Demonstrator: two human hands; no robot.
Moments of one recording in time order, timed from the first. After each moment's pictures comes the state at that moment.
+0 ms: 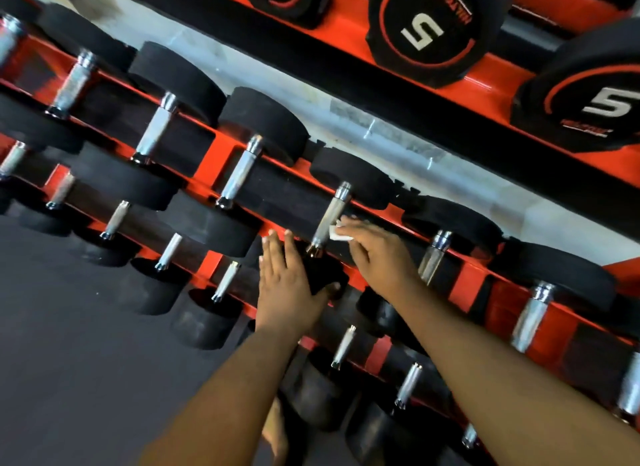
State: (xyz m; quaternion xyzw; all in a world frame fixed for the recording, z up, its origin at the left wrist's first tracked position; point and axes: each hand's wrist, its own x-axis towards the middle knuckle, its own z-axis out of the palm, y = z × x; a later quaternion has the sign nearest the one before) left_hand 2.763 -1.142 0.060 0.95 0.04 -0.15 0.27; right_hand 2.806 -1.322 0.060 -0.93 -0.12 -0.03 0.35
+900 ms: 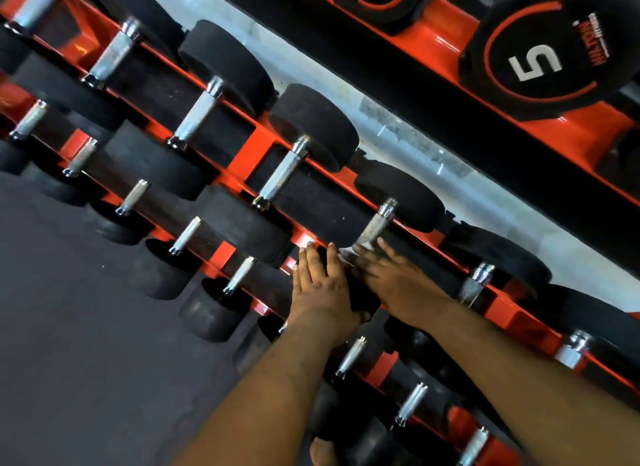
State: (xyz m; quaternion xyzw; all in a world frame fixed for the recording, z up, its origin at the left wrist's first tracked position) left_hand 2.790 -1.134 0.076 0.90 0.04 -0.33 0.27; right_hand 2.825 -1.319 0.032 -0.89 -0.44 0.08 -0.09
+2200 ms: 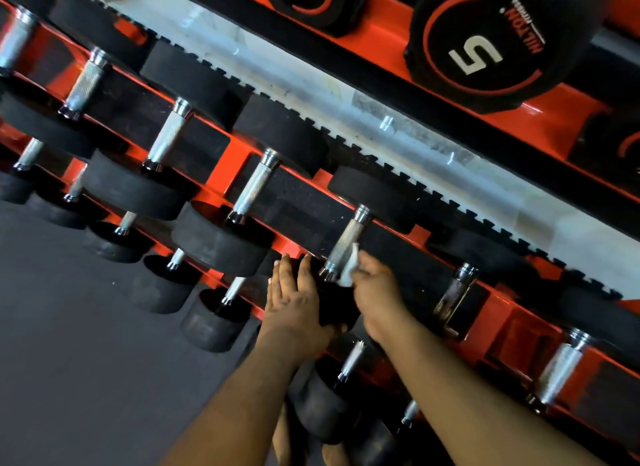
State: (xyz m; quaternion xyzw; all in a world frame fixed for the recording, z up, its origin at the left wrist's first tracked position) left_hand 2.792 -1.136 0.082 0.91 0.05 -0.32 0.26; right_hand 2.824 -1.270 0.036 -0.67 0.34 0.22 0.62
